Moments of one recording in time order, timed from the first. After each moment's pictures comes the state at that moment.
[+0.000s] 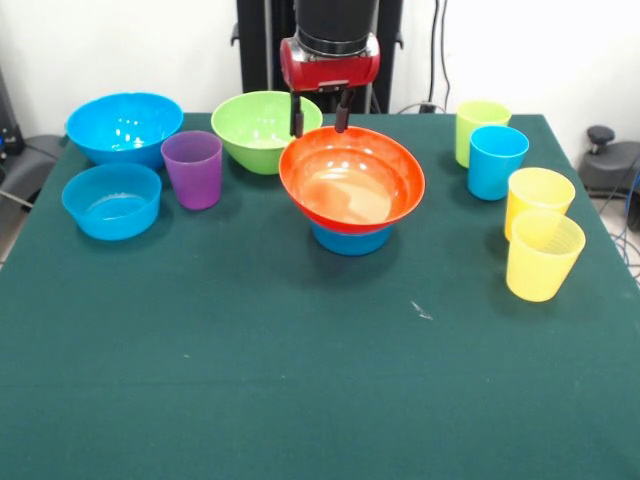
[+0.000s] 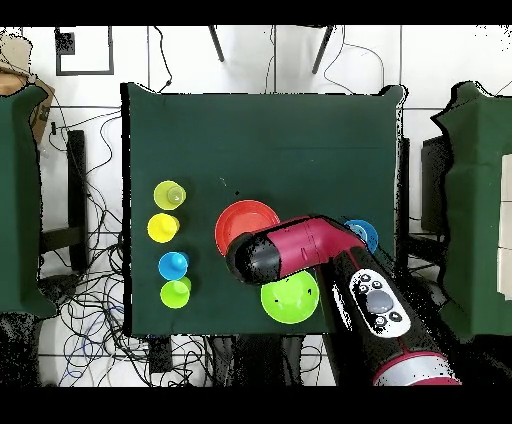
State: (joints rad) arm -0.54 -0.78 0.41 1.92 -0.63 0.64 1.77
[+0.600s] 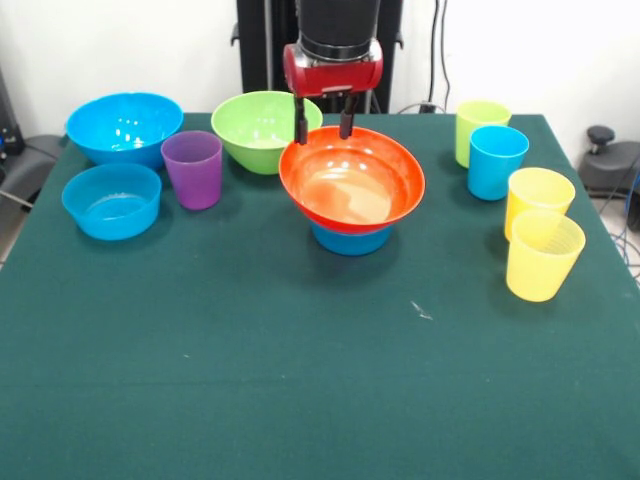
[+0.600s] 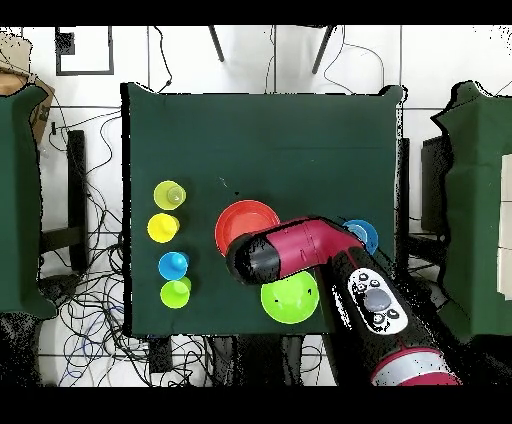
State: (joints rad) arm -0.54 -0.76 0.40 1.92 -0.63 0.58 1.77
